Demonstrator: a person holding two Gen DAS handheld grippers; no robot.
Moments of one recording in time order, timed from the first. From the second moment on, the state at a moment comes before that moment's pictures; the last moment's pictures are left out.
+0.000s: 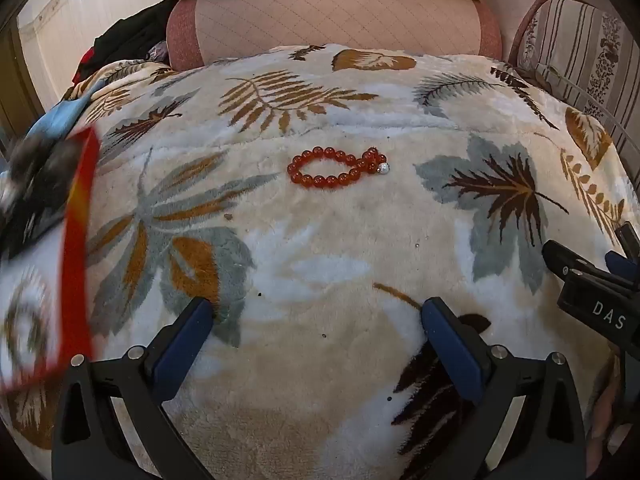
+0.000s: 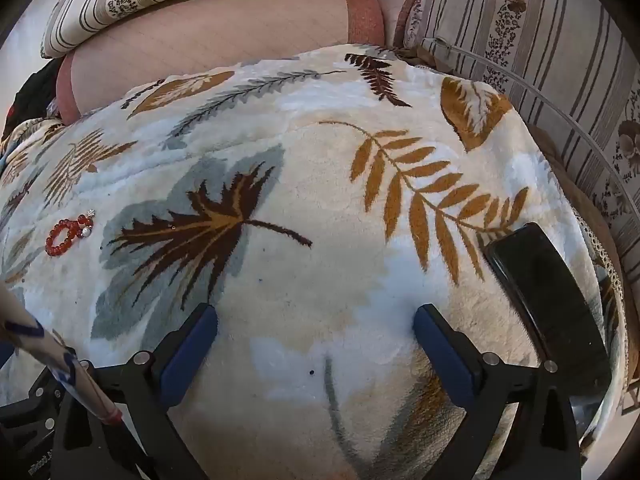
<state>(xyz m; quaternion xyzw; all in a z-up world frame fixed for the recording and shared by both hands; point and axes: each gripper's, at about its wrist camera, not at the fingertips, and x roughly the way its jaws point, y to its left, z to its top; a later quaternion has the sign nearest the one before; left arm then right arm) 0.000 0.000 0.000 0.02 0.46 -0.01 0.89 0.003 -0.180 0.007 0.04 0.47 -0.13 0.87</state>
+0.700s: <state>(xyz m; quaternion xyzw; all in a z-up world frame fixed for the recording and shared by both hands) 0.001 -0.001 -0.002 0.03 0.46 -0.01 0.89 0.004 -0.179 0.007 0.03 0.47 -0.13 0.87</state>
